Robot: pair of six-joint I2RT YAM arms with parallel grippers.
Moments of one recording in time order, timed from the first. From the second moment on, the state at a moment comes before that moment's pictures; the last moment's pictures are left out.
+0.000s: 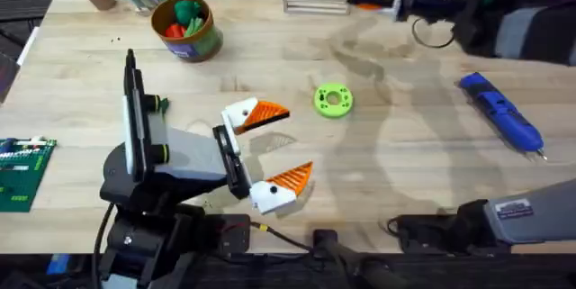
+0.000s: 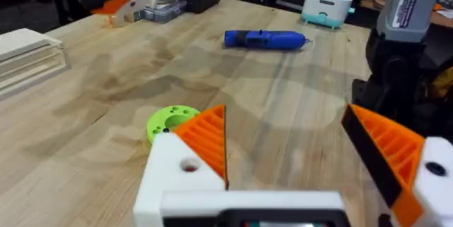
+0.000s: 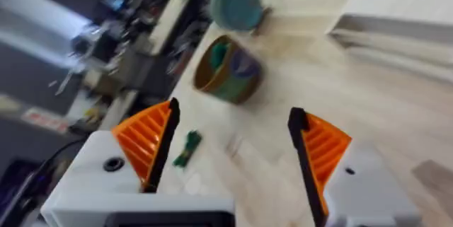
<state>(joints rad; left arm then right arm) -0.17 0.01 0.01 -0.10 1.03 -0.02 0.05 1.68 0.92 0.53 -1.02 0.69</state>
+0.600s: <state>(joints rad) -0.17 0.01 0.01 -0.10 1.03 -0.02 0.00 1.31 1.22 -0.53 -0.41 -0.05</state>
